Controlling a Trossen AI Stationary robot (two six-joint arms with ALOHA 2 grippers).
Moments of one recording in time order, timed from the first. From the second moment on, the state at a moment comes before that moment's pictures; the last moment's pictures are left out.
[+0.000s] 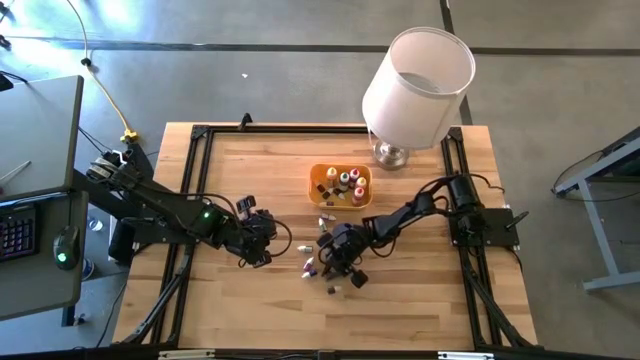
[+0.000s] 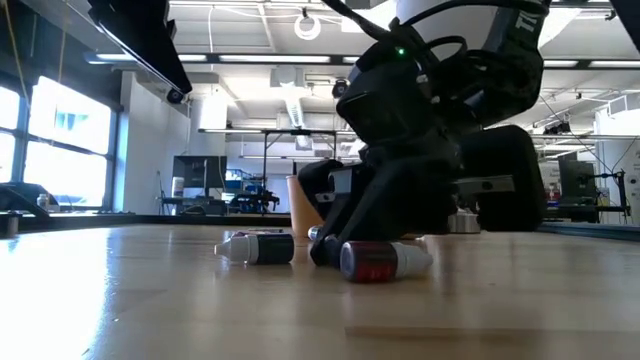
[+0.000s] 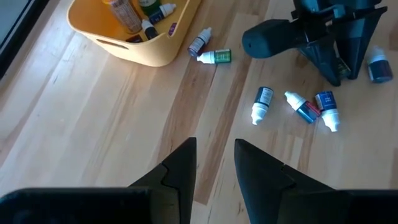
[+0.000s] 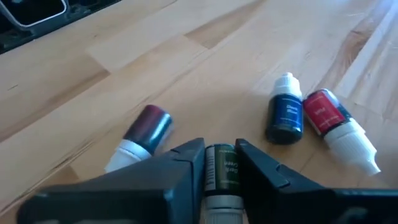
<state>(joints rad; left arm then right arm) -0.45 1.29 1.03 -0.81 -0.56 -0.61 0.14 2.09 0.93 0.48 -0.47 -0.33</state>
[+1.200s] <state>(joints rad) -0.45 1.29 1.03 -0.81 -0.62 -0.57 -0.14 1.74 0.93 0.17 0.24 -0.36</state>
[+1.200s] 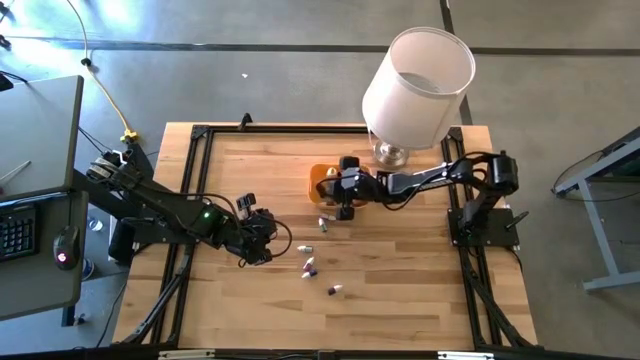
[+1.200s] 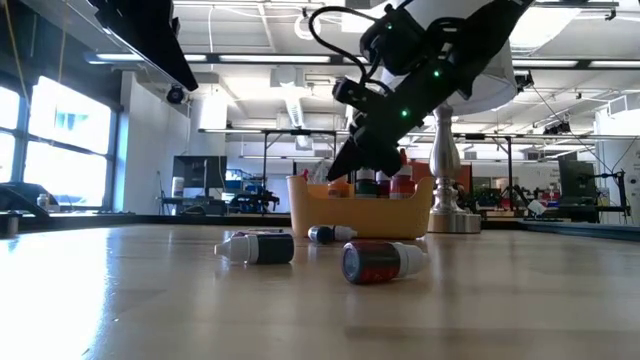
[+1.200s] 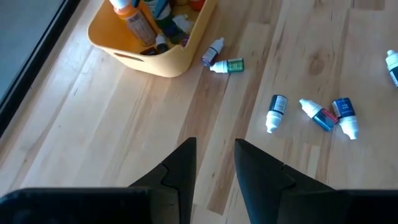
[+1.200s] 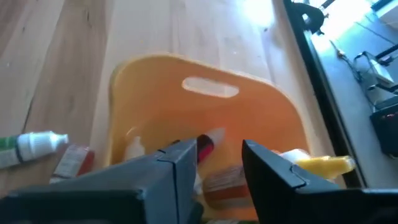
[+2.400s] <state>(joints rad) -0.45 1.29 1.03 -0.69 -0.59 -0.58 0.51 2.10 0.97 0.48 0.23 0.08</state>
